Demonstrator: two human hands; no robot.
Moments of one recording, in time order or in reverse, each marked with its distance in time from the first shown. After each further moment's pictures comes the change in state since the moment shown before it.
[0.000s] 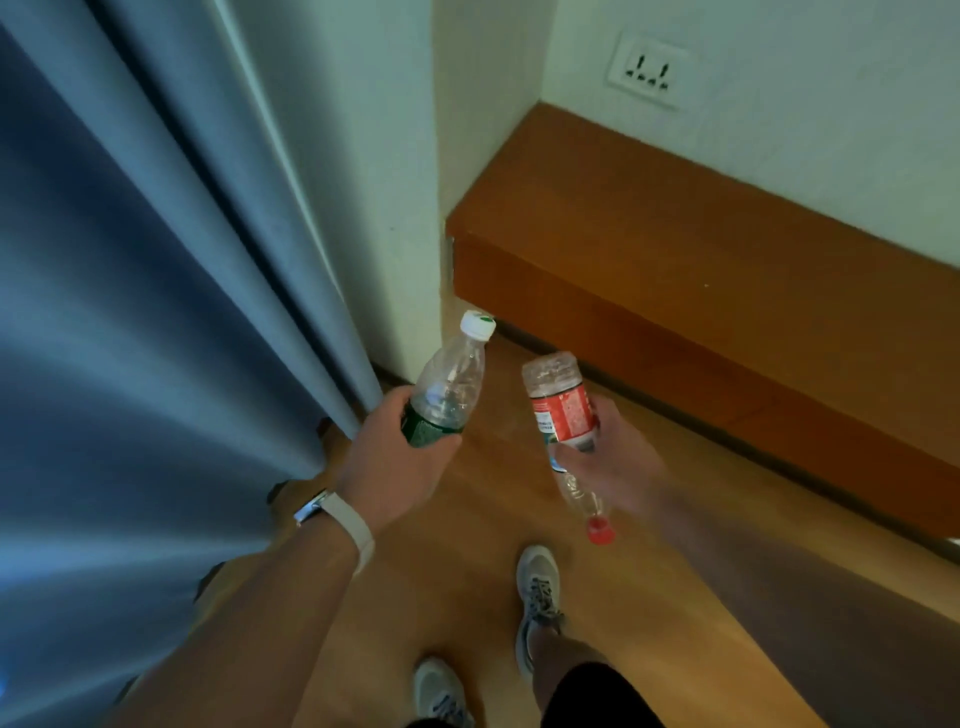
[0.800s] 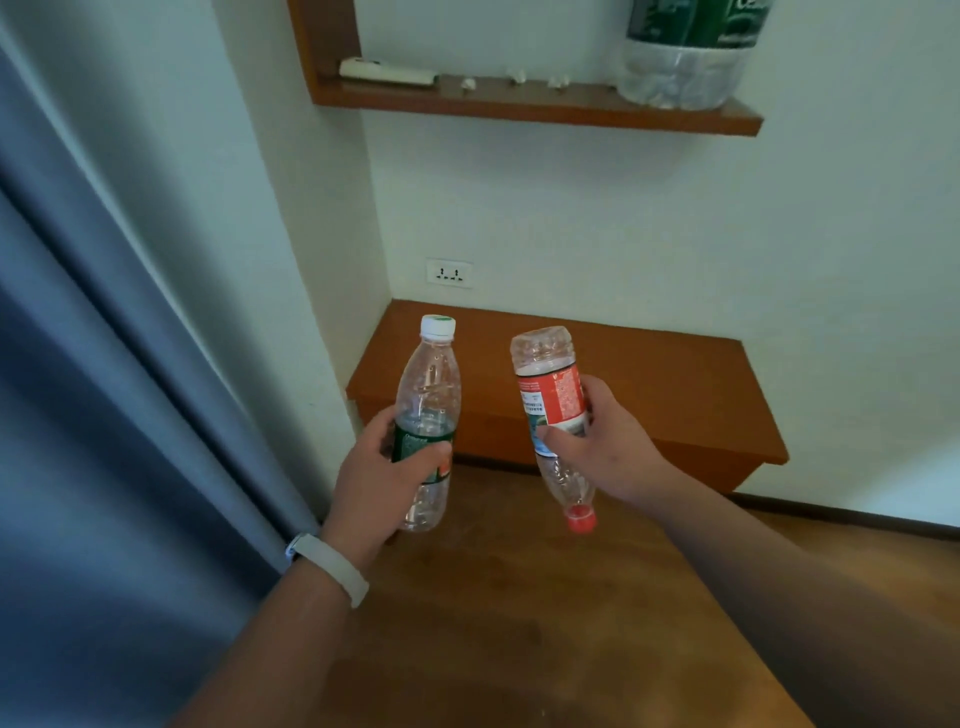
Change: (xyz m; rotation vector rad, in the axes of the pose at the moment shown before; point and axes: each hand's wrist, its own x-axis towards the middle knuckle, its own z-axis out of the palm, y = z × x) left_hand -0.147 0.210 -0.054 -0.262 -0.145 0.285; right_hand -0.234 -0.107 -0.179 0.217 0.404 -0.123
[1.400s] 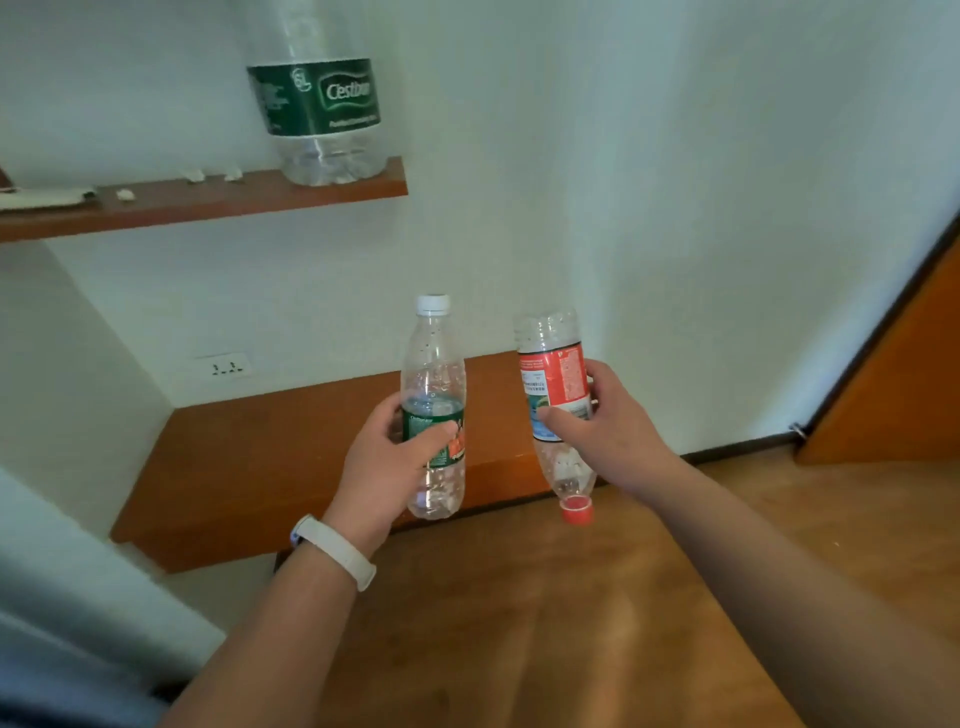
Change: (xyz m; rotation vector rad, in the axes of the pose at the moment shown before) left_hand -0.035 0.140 0.285 -0.028 -0.365 0.175; right_hand -0.109 0.116 -0.261 0.168 0.438 0.092
